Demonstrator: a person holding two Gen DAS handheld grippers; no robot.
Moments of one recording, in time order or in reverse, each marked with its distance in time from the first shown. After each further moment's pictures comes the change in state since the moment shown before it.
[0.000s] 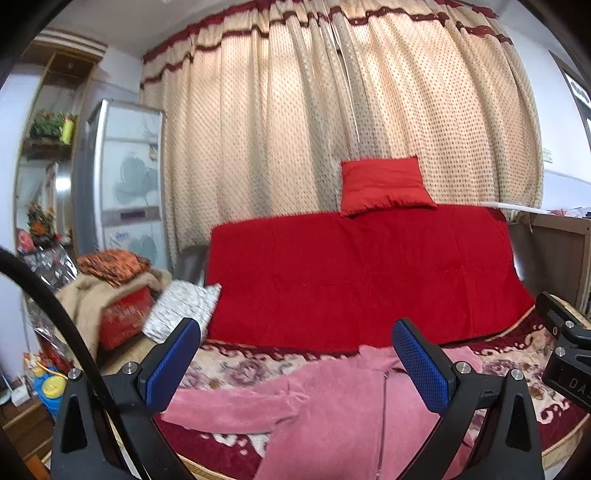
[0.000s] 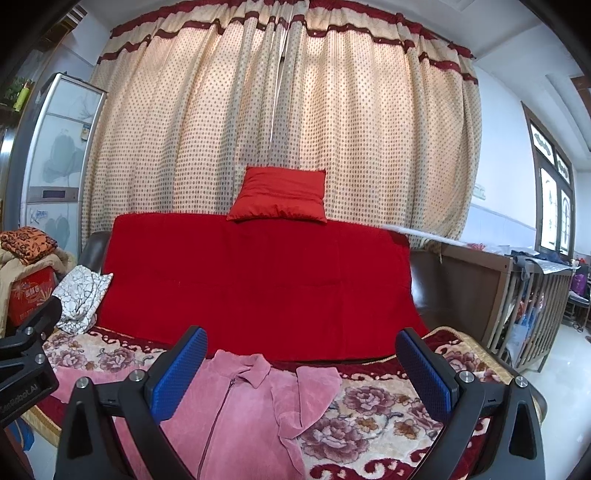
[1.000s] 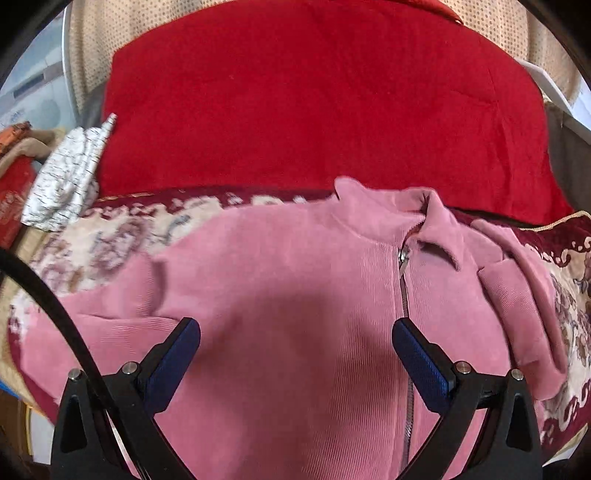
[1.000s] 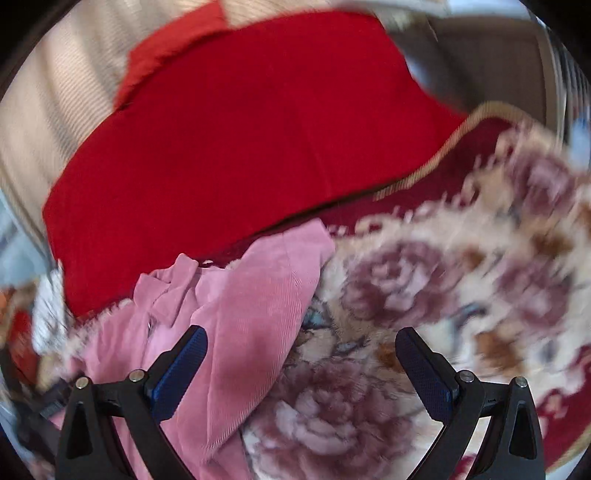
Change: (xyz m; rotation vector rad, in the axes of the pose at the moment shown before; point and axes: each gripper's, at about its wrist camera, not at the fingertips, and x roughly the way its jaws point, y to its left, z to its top) left arm 0.322 -0.068 -0.158 0.002 0.653 -0.165; right arm 0.315 -0.142 -0.209 0.496 0.689 0.132
